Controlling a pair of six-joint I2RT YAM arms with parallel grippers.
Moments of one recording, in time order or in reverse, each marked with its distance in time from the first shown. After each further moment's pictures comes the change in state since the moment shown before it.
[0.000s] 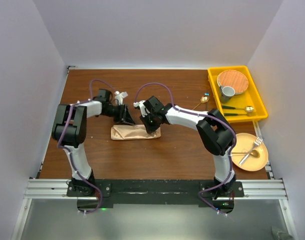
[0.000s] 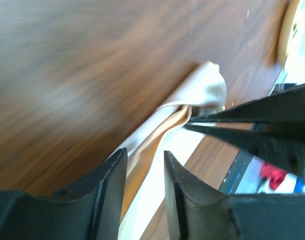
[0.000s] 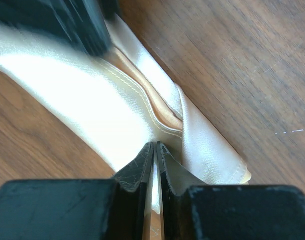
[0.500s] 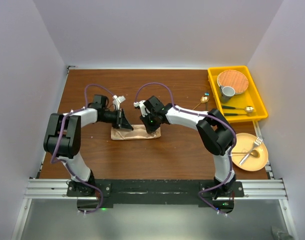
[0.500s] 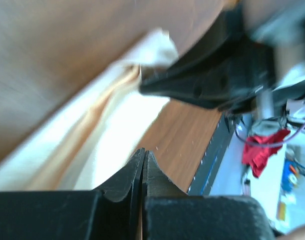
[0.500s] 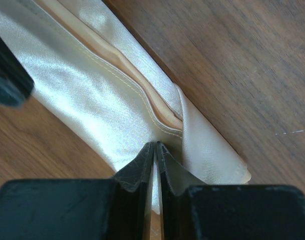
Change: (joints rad) left arm 0.061 -0.203 -0.187 0.051 0.137 -0.008; right arm 0.000 0.000 -0.002 0.005 -0.007 -0.001
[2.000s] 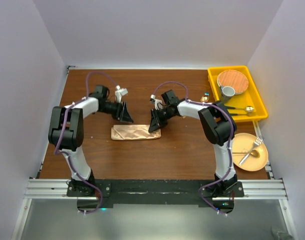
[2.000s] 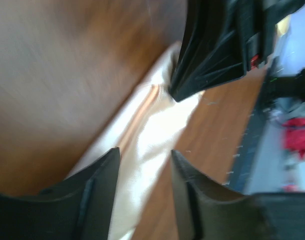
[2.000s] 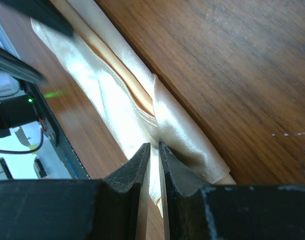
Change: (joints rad) left arm -0.008 0.127 0.152 -0.152 -0.024 0.227; right arm -0.243 0.101 -0.043 0.099 -0.563 0.247
